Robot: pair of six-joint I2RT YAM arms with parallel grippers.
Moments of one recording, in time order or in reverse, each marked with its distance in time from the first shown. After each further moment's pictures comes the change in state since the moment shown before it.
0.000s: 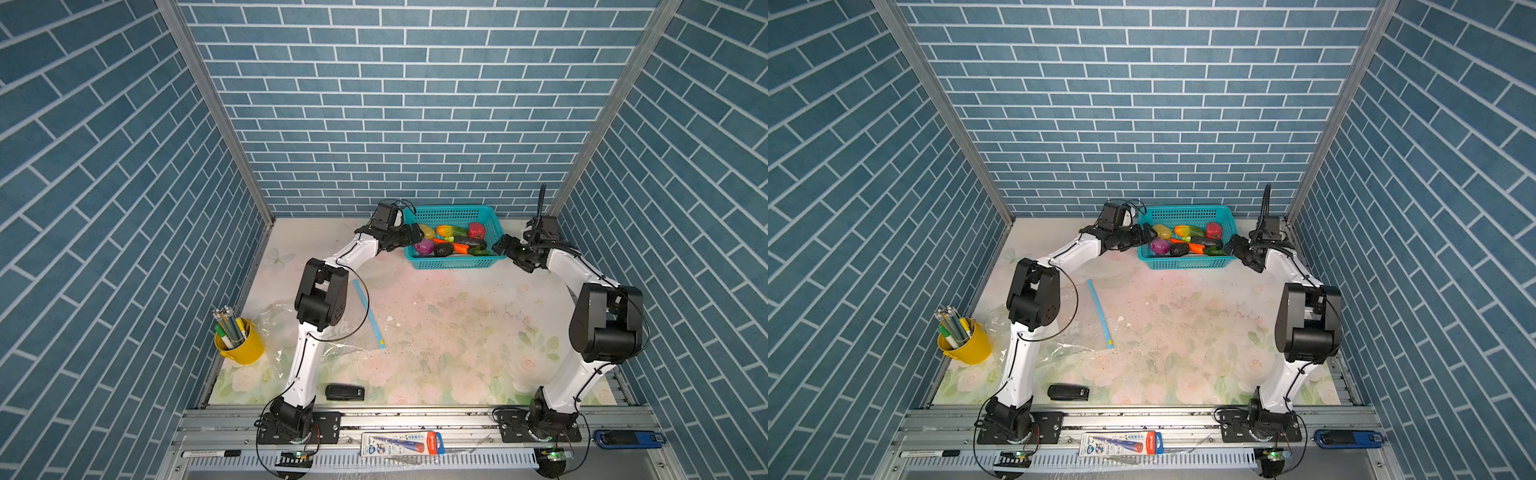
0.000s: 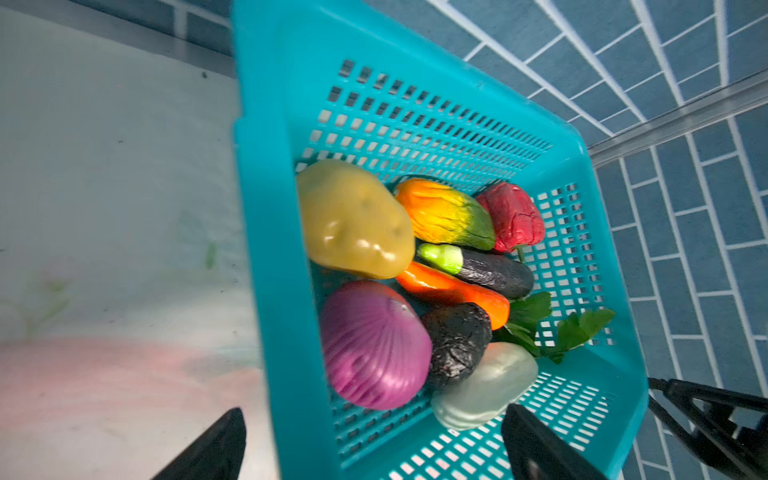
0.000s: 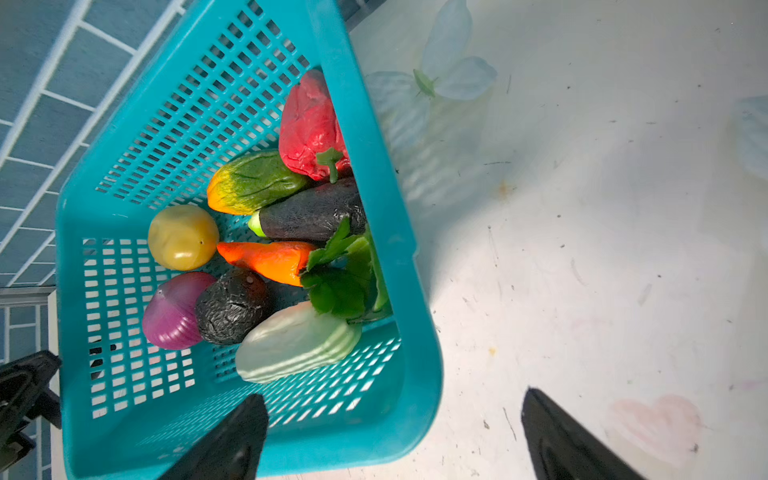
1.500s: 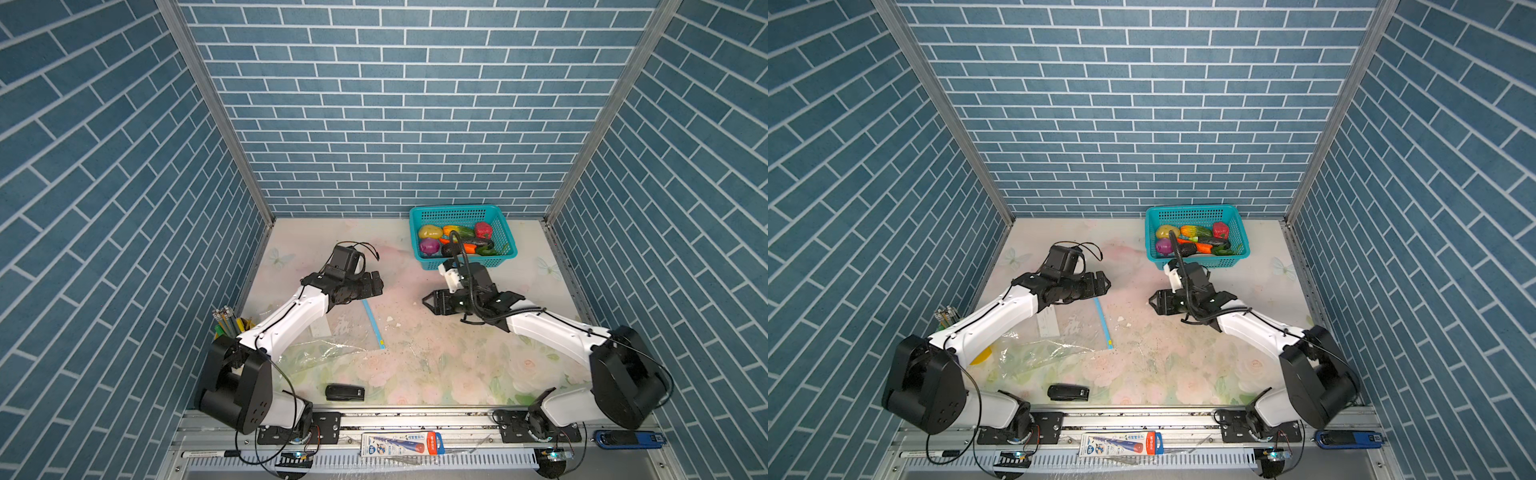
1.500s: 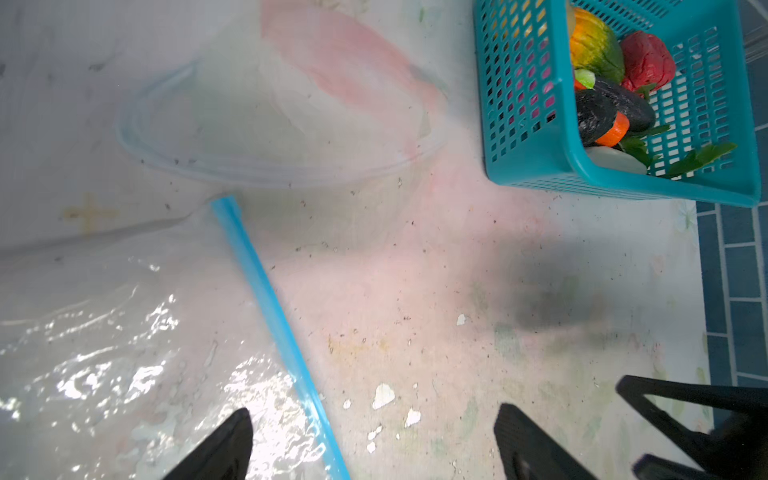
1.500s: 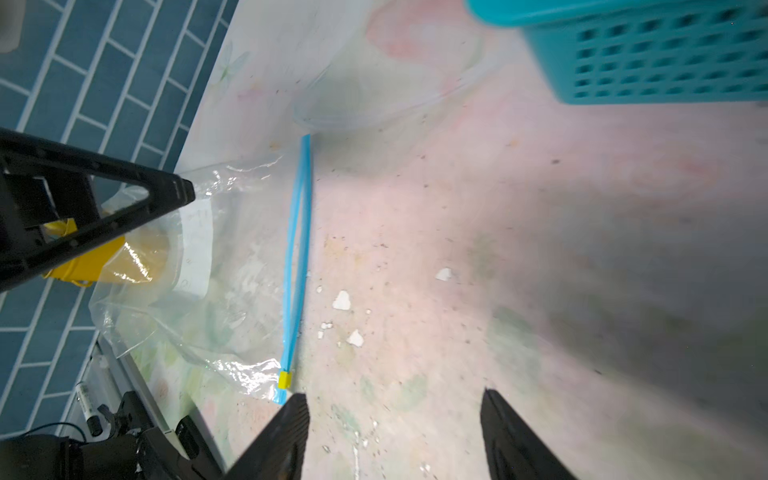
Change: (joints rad) left arm 0.057 -0.946 -1.019 -0.167 -0.191 0.029; right arm 0.739 -0.301 -0.499 0.369 0.002 0.042
